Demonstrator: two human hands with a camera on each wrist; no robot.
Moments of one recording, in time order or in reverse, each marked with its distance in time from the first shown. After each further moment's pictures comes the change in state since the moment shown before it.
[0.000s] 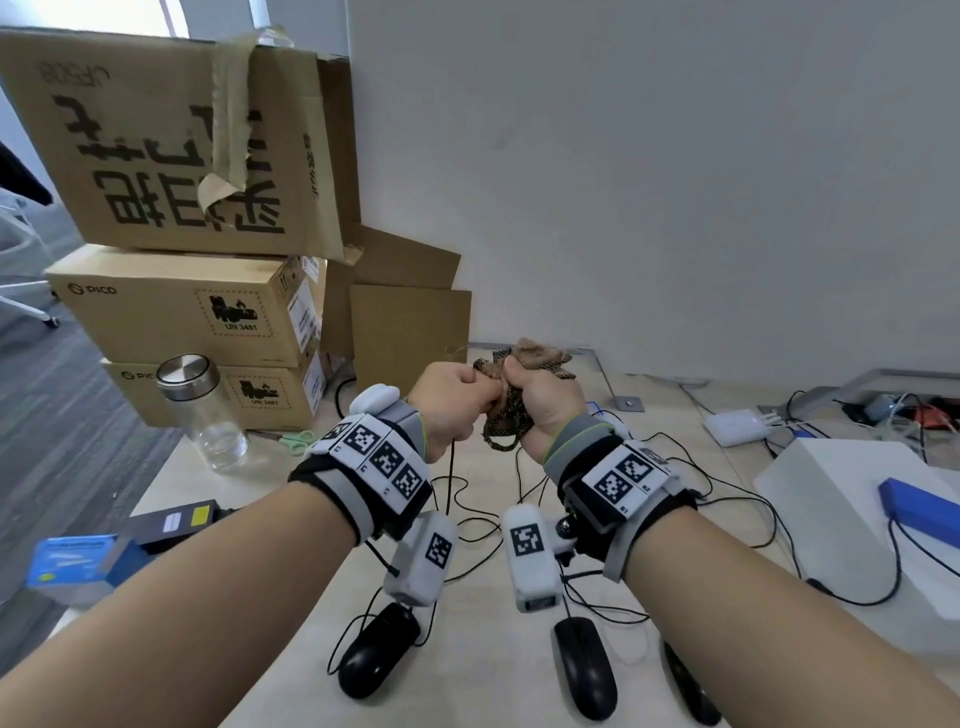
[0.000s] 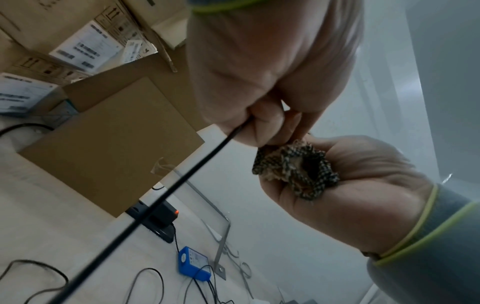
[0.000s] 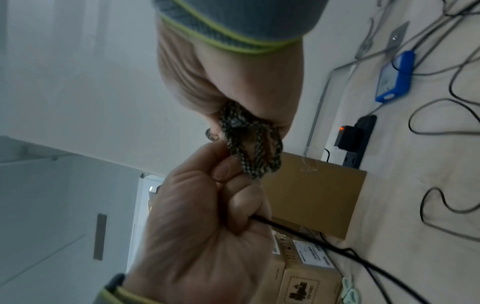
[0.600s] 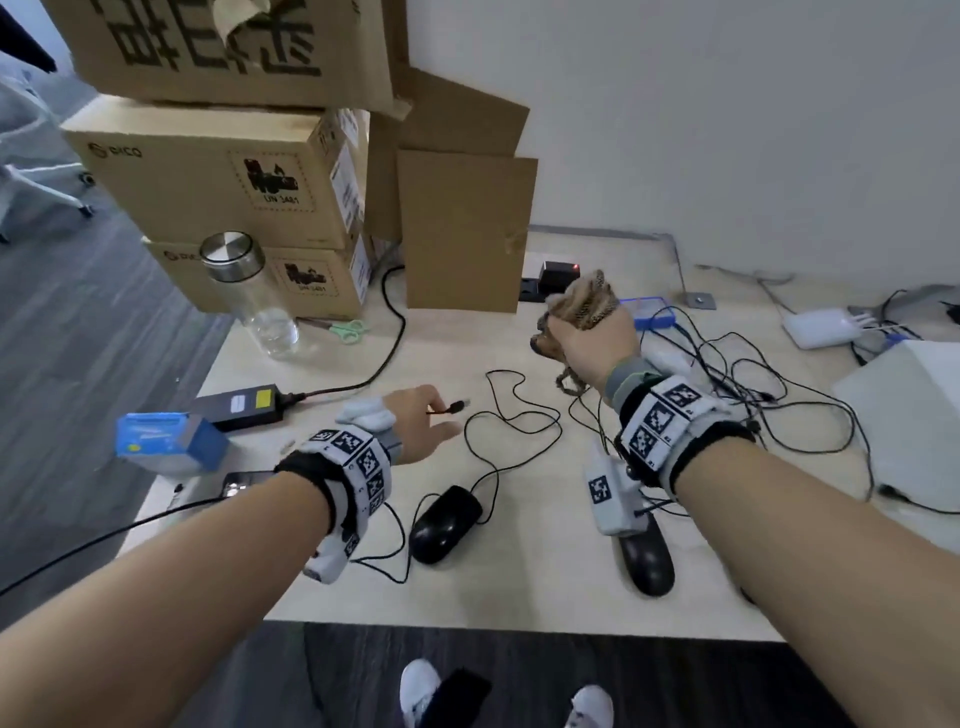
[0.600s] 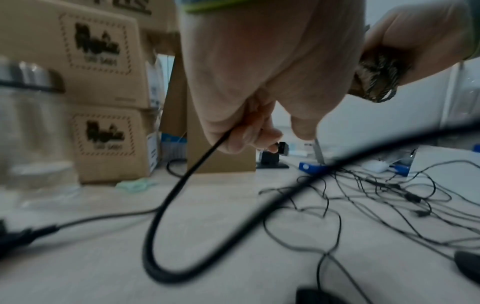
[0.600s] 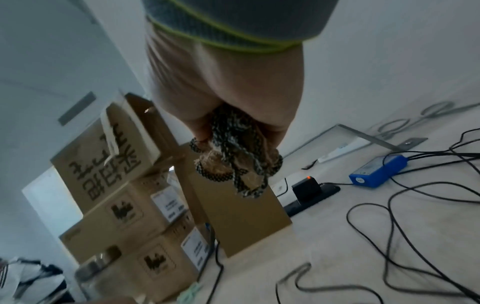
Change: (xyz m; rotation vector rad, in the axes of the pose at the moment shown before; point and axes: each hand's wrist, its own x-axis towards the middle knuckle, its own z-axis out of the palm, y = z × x) left_hand -0.020 -0.163 -0.100 1.059 -0.175 -0.143; right_hand 0.010 0.068 -0.014 -0.671 0.023 -0.235
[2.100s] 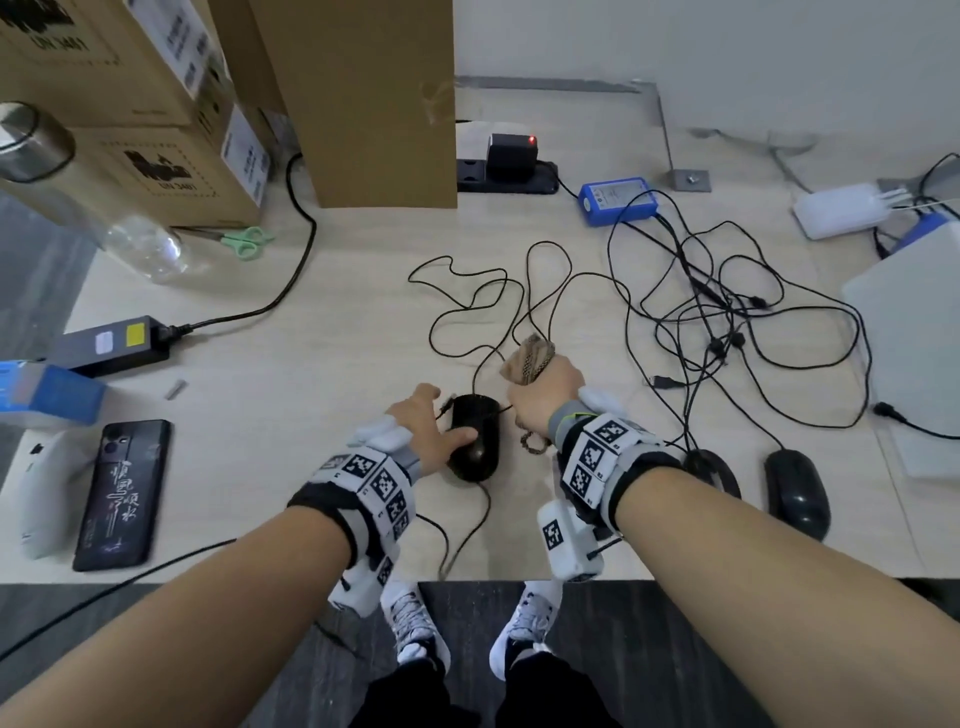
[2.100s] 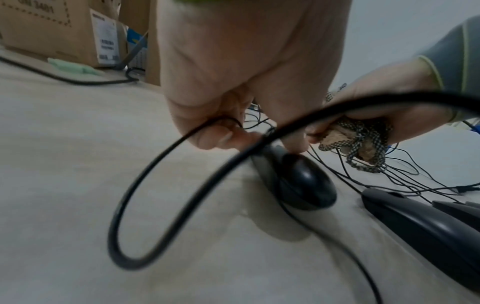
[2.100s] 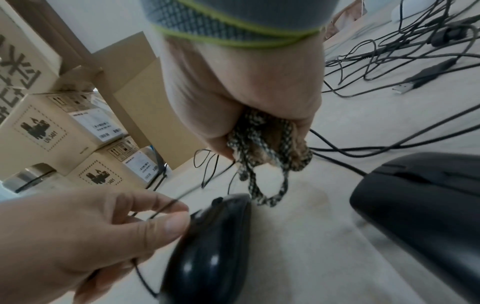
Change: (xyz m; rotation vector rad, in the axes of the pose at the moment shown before) left_hand 0.026 0.067 0.150 -0.092 -0.157 -0.219; right_hand -0.006 0.171 -0.023 -0.372 -0.268 0.345
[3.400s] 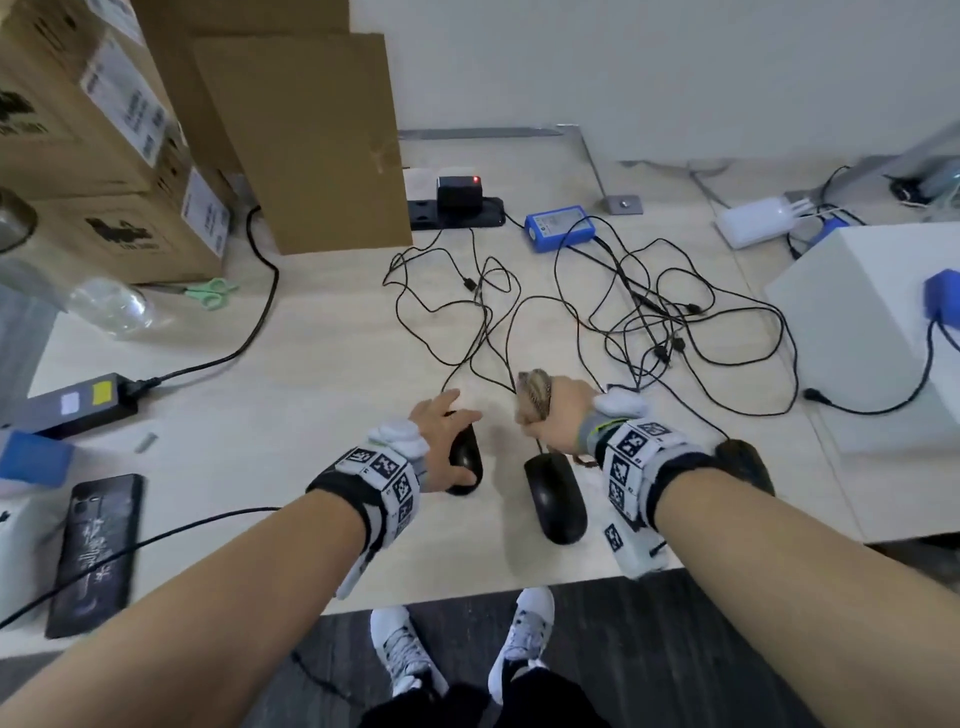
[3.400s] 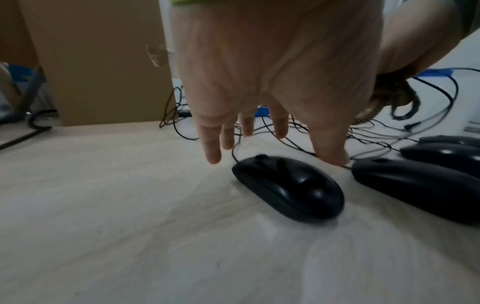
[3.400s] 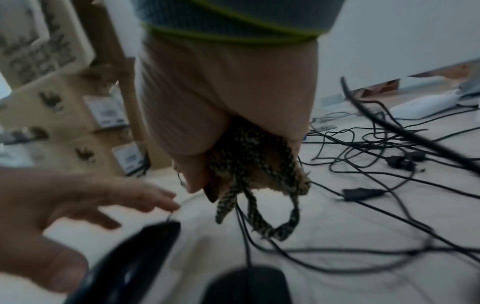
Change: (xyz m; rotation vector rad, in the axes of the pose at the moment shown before) left_hand 0.004 0.037 -0.008 0.373 -0.161 0.444; right_hand -0.022 0.011 -0.071 -0.503 -0.146 -0.108
